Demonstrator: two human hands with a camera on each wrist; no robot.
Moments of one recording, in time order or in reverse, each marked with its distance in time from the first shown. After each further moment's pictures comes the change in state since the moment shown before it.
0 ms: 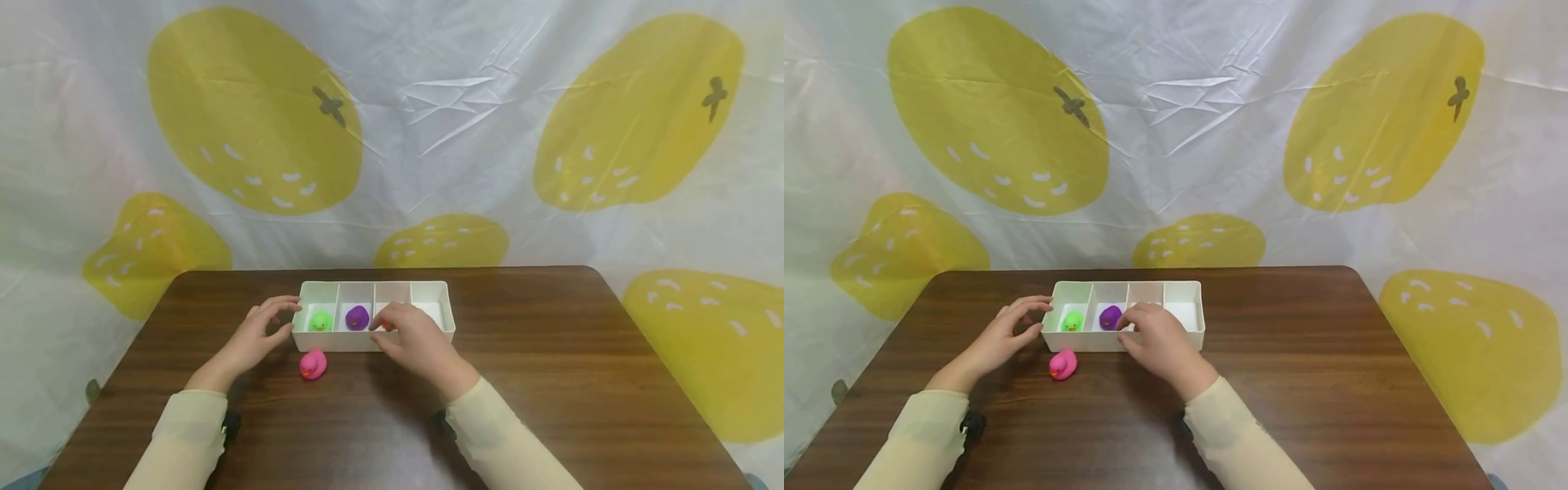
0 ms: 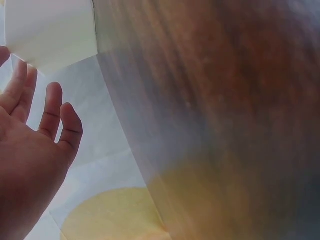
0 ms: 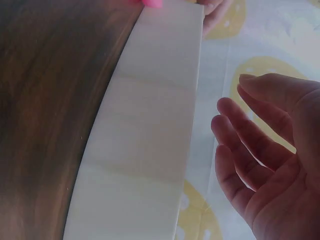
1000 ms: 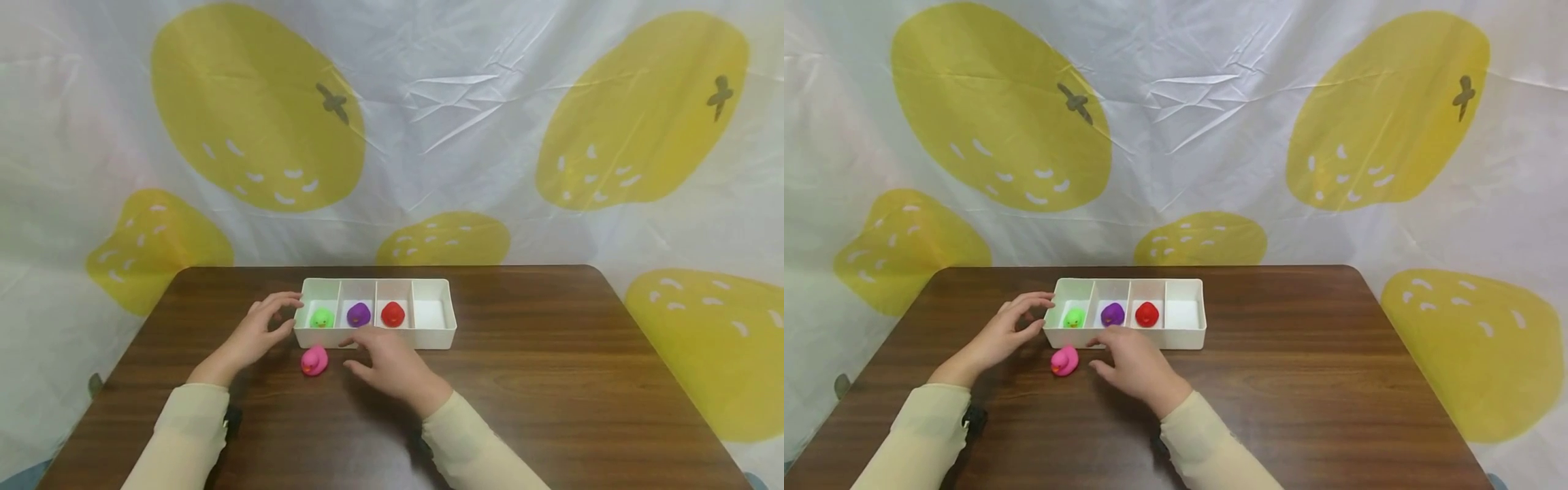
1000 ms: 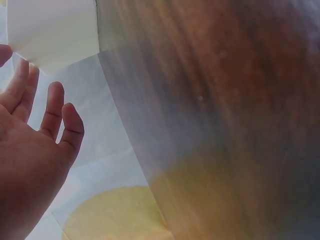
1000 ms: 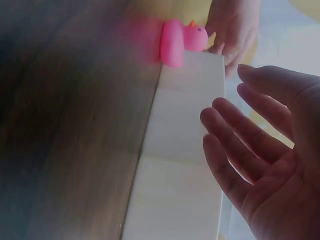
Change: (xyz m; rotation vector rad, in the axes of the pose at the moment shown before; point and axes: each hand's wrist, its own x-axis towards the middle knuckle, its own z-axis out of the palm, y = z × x) left_hand 0.001 0.000 -0.001 0.025 0.000 -0.001; right_hand -0.005 -0.021 0.042 0.040 -0.157 -0.016
